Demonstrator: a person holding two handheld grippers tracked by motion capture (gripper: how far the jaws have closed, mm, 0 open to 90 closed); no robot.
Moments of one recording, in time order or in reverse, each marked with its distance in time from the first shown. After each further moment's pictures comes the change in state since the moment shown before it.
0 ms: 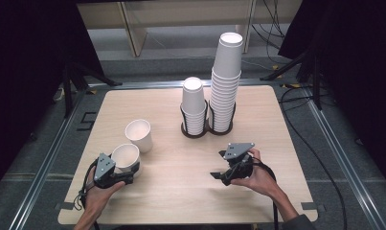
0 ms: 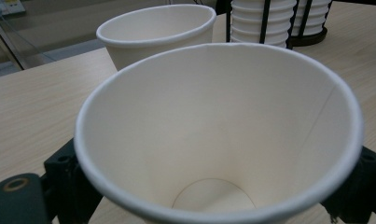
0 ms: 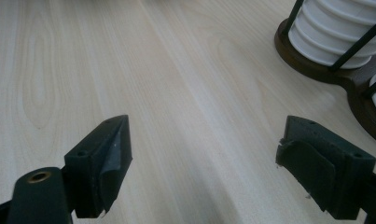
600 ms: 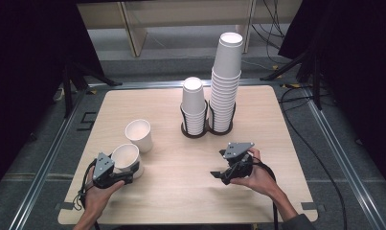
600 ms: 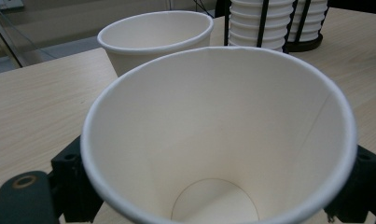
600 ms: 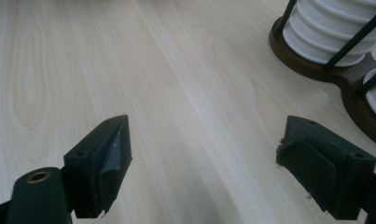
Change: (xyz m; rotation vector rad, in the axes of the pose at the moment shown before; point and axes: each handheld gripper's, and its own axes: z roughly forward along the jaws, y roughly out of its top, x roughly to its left) left arm -0.002 0.007 -0.005 0.004 0.014 -0.020; right arm -0.002 0.000 0.001 0.006 -0.023 -0.004
